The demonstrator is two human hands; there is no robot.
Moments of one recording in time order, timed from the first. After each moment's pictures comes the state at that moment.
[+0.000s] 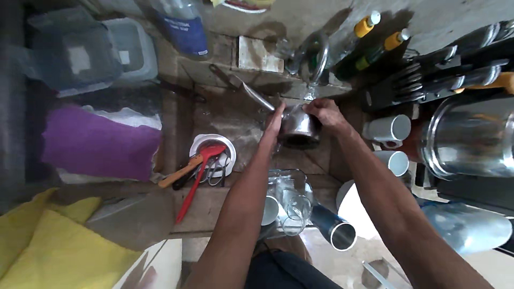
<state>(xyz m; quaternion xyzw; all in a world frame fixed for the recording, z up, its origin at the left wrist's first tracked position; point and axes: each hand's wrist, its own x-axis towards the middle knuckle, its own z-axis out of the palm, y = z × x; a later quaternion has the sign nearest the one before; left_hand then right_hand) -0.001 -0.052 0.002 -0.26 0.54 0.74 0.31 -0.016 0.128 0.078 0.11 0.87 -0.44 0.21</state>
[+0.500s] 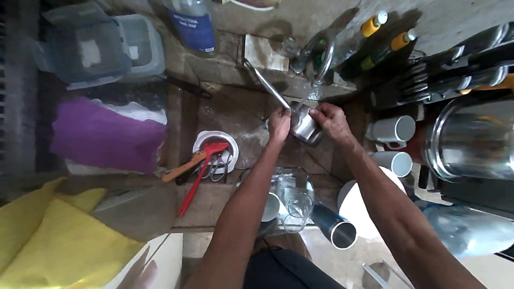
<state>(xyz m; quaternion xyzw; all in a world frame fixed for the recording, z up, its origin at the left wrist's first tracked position) 0.012 -0.049 0.024 -0.19 0.68 0.68 0.19 0.016 0.126 0.089 0.03 0.90 -0.42 0.14</state>
